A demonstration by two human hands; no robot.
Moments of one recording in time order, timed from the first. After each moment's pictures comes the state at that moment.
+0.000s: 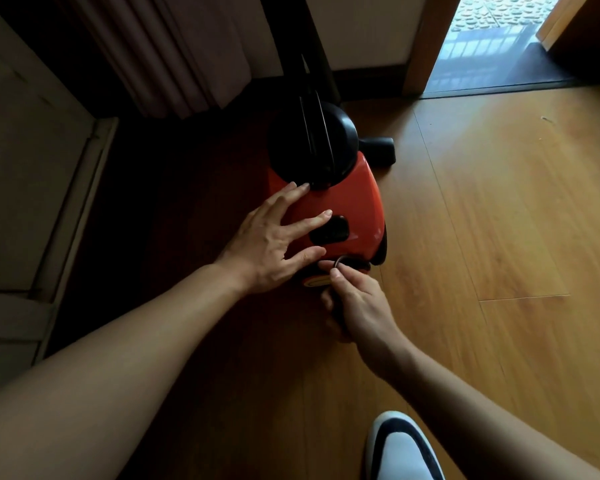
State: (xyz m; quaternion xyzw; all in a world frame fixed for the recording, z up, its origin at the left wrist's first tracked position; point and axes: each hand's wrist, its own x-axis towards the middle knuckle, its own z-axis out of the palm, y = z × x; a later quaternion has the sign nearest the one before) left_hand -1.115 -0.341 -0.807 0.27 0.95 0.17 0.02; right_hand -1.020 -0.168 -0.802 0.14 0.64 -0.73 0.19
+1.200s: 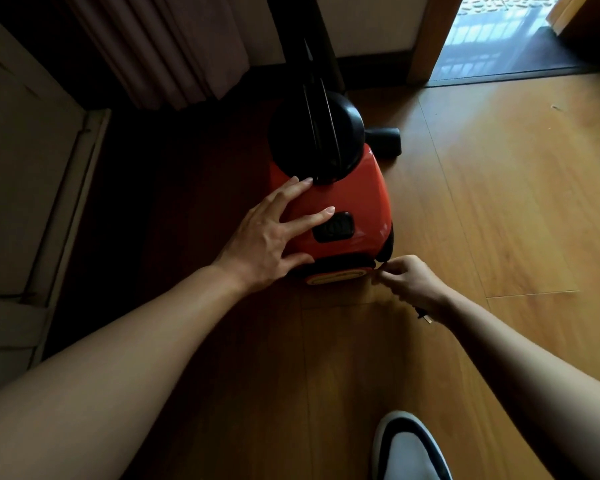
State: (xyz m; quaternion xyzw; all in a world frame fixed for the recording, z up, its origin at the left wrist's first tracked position) left_hand -1.121 -0.349 -0.813 0.31 0.94 0.18 -0.01; right_hand -1.085 -0.075 -0.884 0.10 0.84 -0.45 0.28
